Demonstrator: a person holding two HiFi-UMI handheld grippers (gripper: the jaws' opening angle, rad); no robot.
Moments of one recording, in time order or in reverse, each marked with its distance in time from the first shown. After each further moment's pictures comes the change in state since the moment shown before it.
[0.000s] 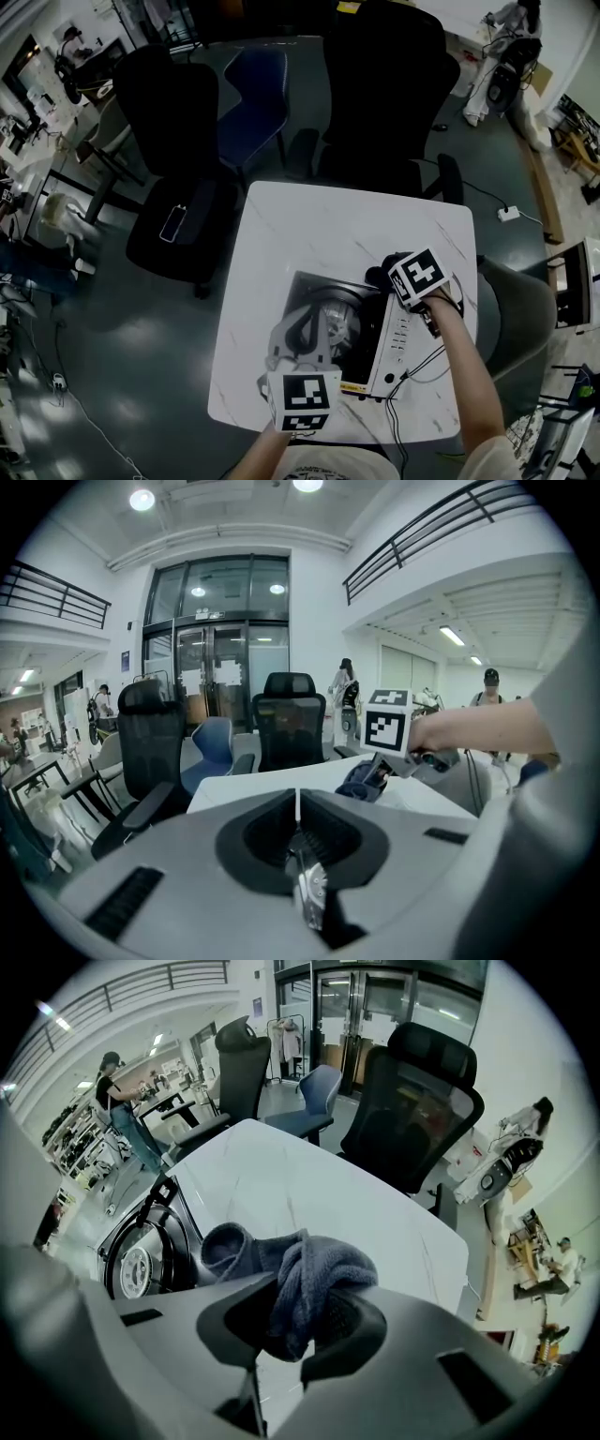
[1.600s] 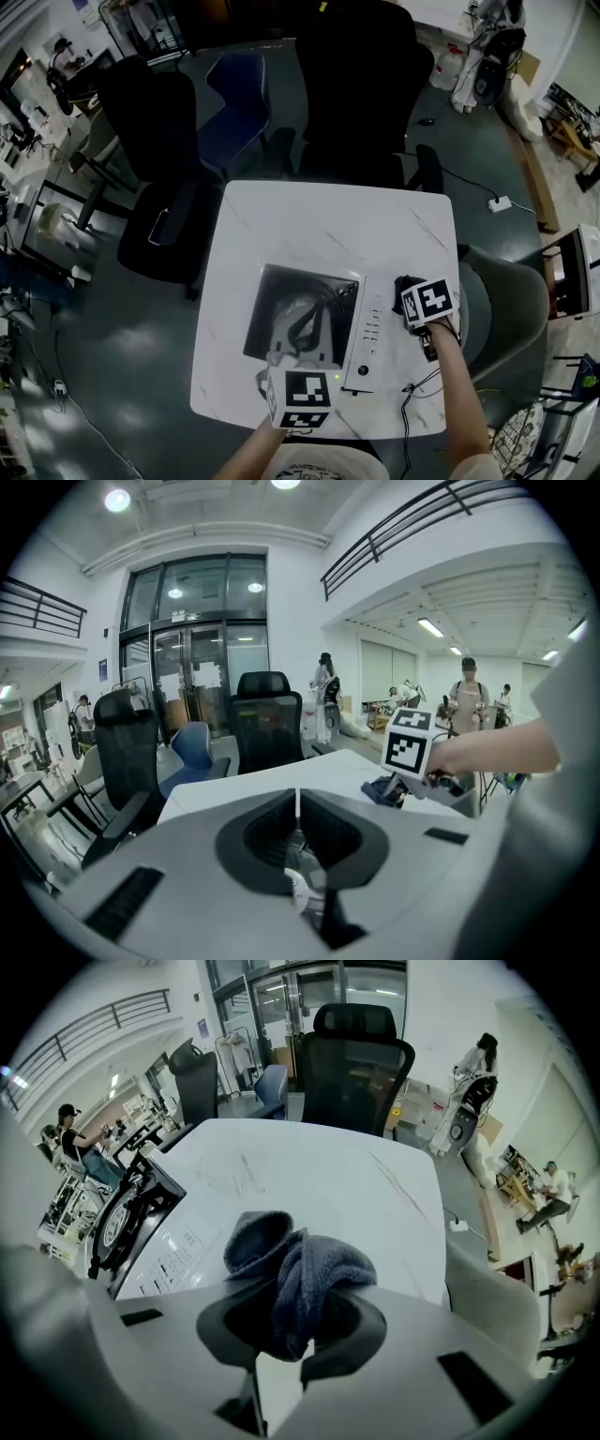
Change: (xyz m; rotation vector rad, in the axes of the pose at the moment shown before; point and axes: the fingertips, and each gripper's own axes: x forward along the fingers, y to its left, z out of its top) left arm 0.009 -0.074 0.001 0.069 0.021 -0.072; right arm 0.007 -0.043 -0.122 0.269 -0.029 -0.006
